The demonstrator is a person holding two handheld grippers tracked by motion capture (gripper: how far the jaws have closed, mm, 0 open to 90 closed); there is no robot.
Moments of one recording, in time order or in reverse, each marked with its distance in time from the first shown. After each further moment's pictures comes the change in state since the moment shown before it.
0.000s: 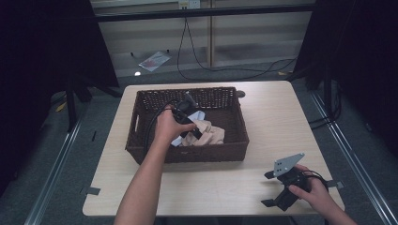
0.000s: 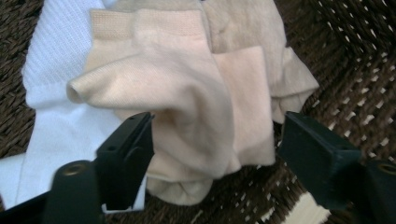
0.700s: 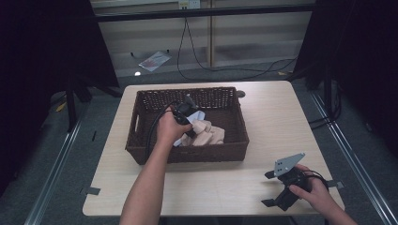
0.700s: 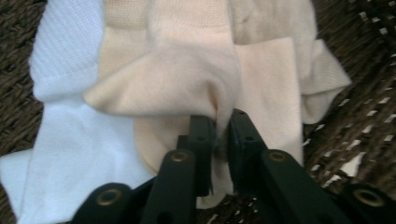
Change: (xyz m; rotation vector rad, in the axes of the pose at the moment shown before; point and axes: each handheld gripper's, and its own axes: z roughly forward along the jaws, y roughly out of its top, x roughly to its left) left arm 0.004 -0.002 0.006 0.028 0.032 -0.010; right arm -0.001 0.000 -0.001 -0.011 0.000 -0.013
